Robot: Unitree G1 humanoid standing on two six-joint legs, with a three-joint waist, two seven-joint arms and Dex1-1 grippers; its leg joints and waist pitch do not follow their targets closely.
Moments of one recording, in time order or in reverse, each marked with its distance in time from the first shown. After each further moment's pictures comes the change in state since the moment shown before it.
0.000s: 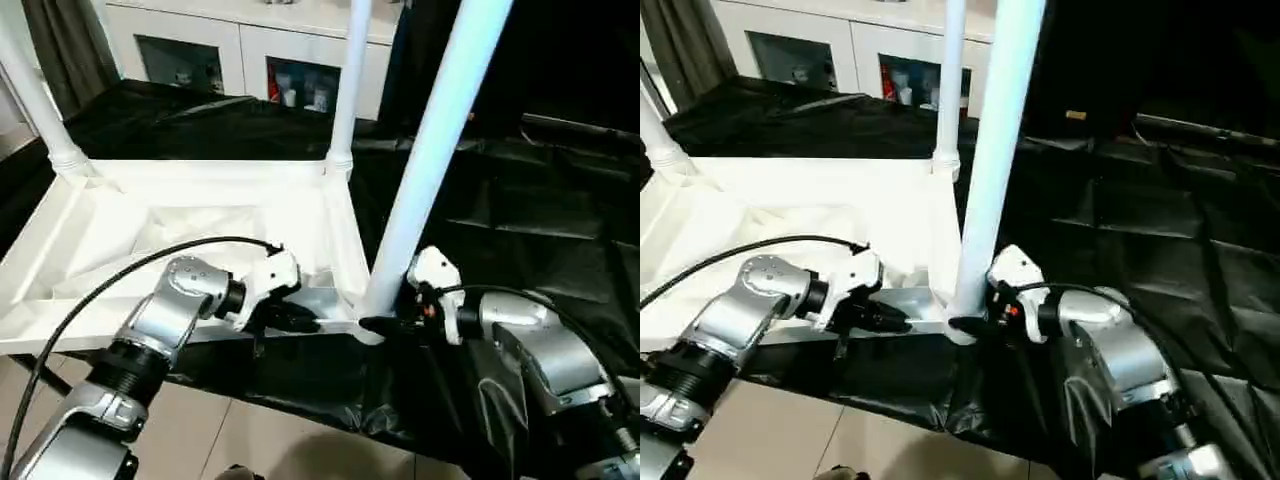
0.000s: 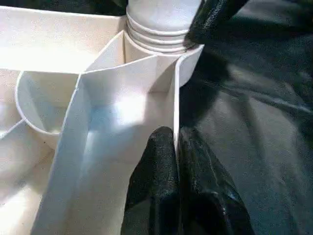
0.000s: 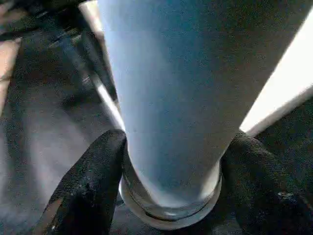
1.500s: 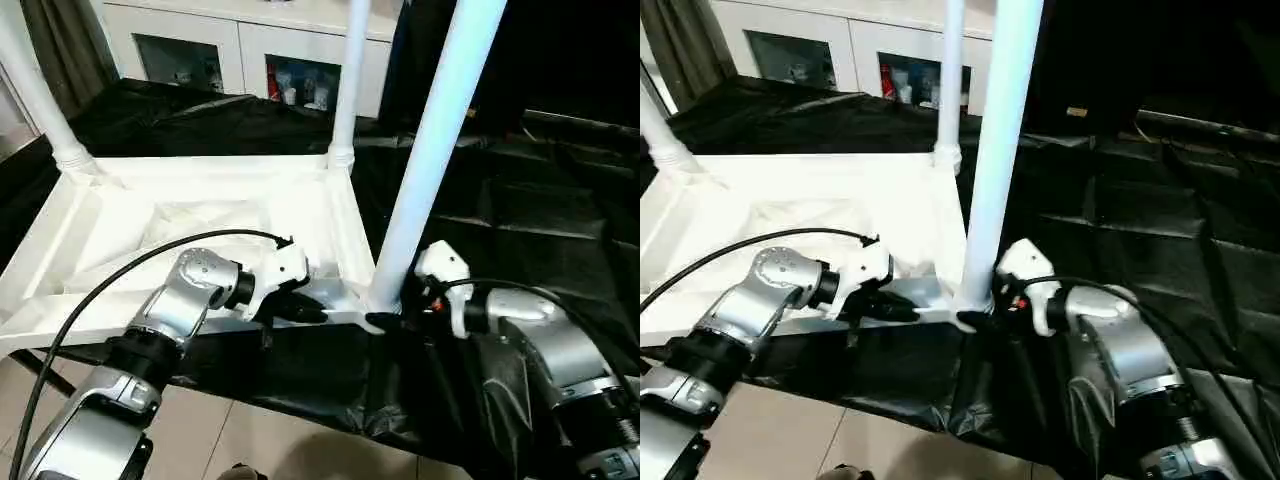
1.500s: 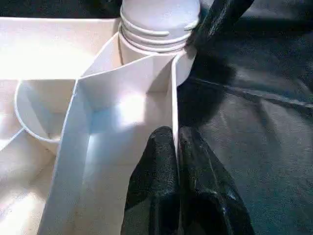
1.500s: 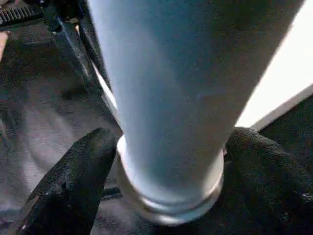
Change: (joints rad) left arm -0.048 -0.001 -0.012 0.085 0.015 -0.108 -0.044; right arm -0.035 -0.055 0.017 0.045 -0.010 -0.045 0.074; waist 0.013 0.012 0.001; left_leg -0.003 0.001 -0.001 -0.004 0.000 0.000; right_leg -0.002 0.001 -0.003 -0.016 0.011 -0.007
